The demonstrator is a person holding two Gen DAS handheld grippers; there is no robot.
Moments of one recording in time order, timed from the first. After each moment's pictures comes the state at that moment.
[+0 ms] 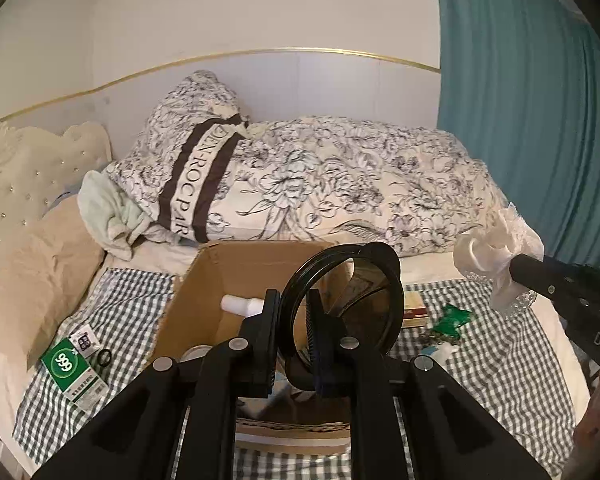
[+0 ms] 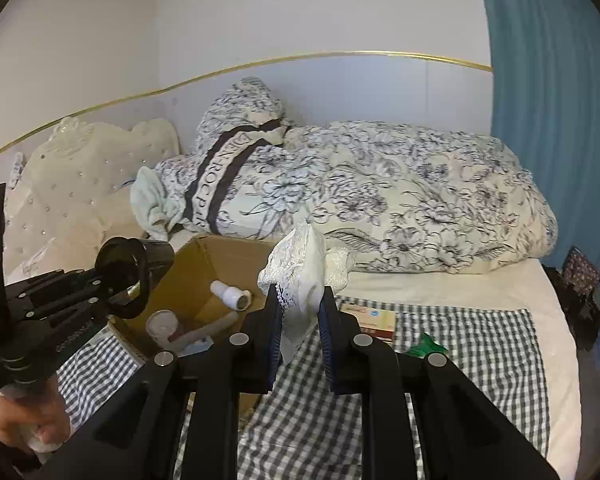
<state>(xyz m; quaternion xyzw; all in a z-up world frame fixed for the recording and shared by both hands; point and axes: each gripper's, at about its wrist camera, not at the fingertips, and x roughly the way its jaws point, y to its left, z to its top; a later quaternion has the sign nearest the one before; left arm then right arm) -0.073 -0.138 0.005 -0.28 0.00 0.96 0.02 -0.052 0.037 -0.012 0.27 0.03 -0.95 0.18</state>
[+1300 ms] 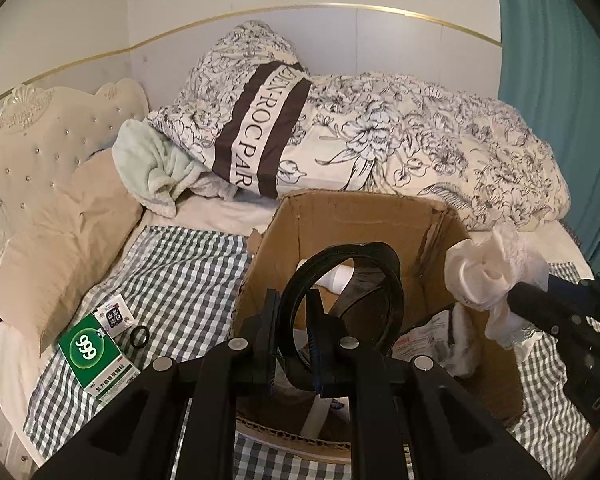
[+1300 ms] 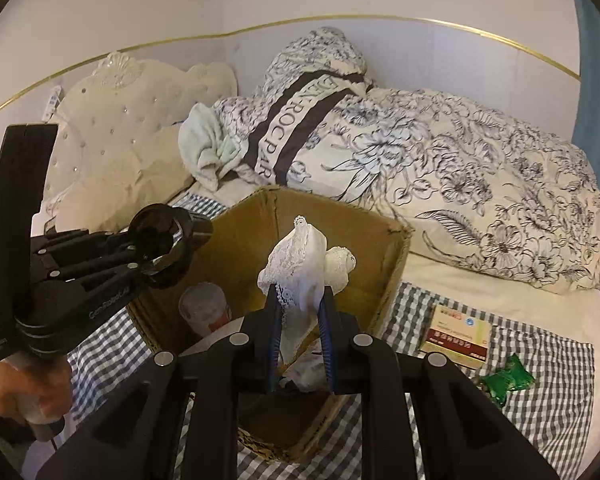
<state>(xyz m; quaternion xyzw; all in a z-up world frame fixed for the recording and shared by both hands) -0.127 -0.221 -0.061 -0.35 -0.01 0.94 -0.05 -0.101 -0.086 -0.083 0.32 0.10 -0.90 0.27</state>
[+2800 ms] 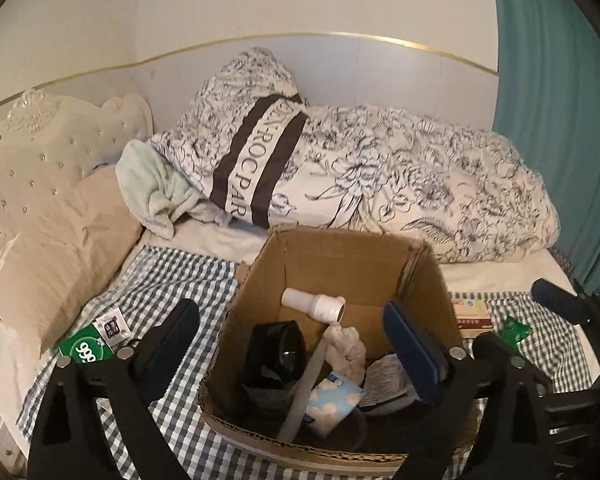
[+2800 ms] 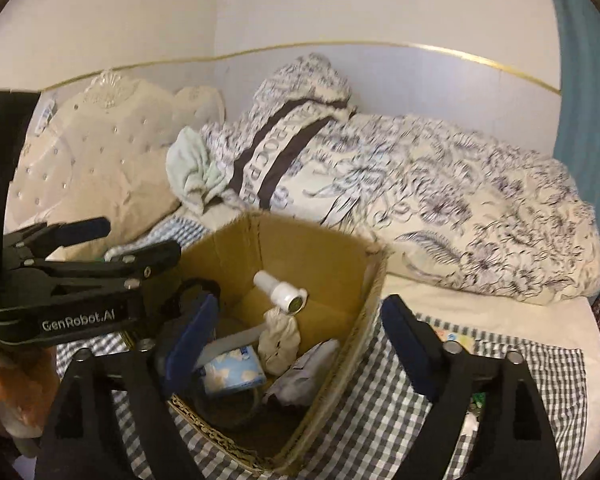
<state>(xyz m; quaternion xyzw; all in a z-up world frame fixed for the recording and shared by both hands) -0.109 -0.207 -0.024 -0.30 -0.03 0.95 -0.05 -0.087 -0.065 -0.068 0.26 0.08 -0.93 0.24</state>
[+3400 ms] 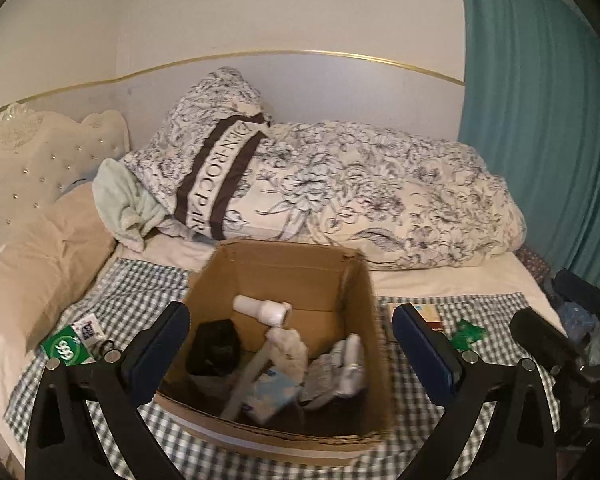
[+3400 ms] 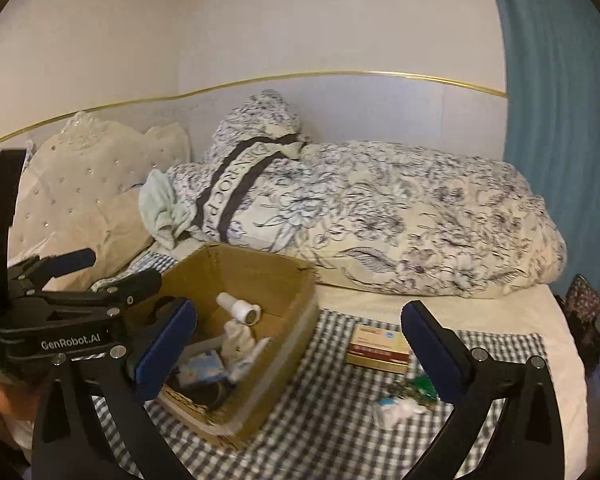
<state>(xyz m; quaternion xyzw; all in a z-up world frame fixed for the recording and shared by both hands) -0.079 -0.145 -0.003 -0.28 -0.03 0.96 -0.01 -0.049 0.020 -0.027 0.22 0.04 -0.96 0.18</state>
